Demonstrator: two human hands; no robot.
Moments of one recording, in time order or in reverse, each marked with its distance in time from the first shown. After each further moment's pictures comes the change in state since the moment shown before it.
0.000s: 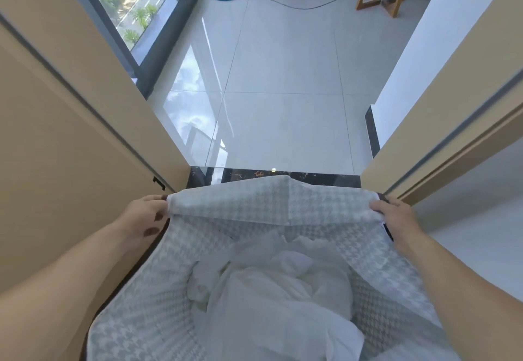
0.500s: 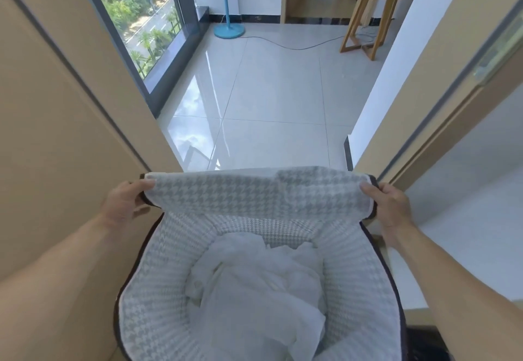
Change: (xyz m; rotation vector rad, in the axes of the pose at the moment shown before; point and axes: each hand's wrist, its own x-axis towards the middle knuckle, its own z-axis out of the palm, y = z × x) left_hand -0.142 0.076 -0.050 -0.234 0.039 0.288; right_hand -0.133 -0.117 -0.072 0.152 -0.056 -0.314
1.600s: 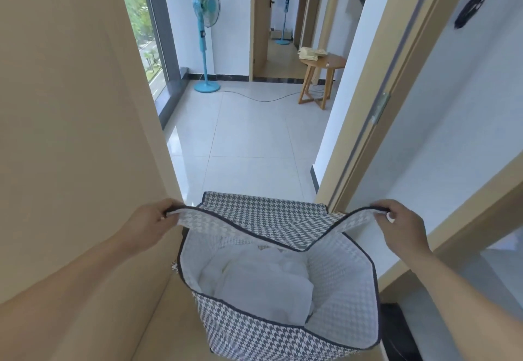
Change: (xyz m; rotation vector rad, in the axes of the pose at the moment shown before) left_hand -0.211 0.066 -0.151 0.714 -0.330 0.629; right_hand -0.313 -0.093 -0.066 -0.661 0.191 -0.414
